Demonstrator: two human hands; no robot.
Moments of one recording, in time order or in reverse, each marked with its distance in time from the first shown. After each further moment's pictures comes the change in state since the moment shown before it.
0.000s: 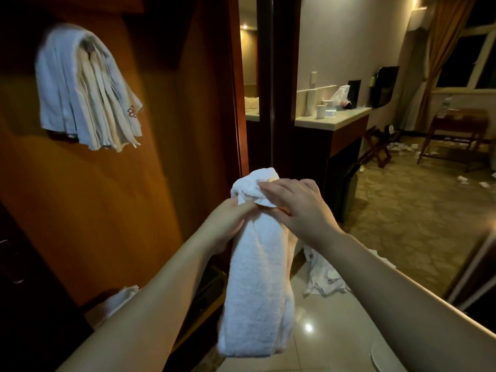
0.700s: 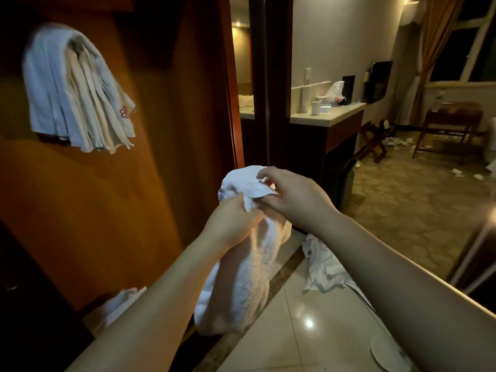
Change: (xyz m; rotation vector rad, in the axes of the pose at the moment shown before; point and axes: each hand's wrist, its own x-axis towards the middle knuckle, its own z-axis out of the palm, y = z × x) left_hand -0.001 0.003 0.018 0.553 0.195 0.074; right_hand 0.029 -0.011 -0.023 0.037 -0.271 0.262
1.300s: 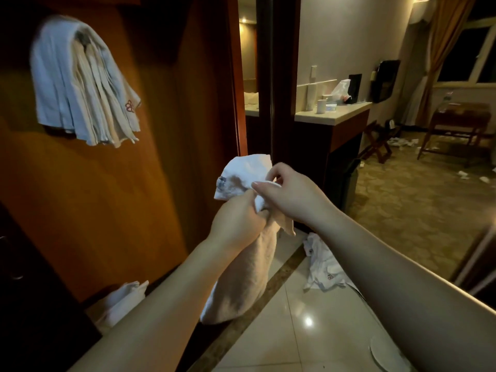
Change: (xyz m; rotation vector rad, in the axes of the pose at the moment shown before) left_hand -0.001 -0.005 0.010 0.243 0.127 0.106; right_hand 0.008 -0.016 0.006 0.245 -0.065 0.355
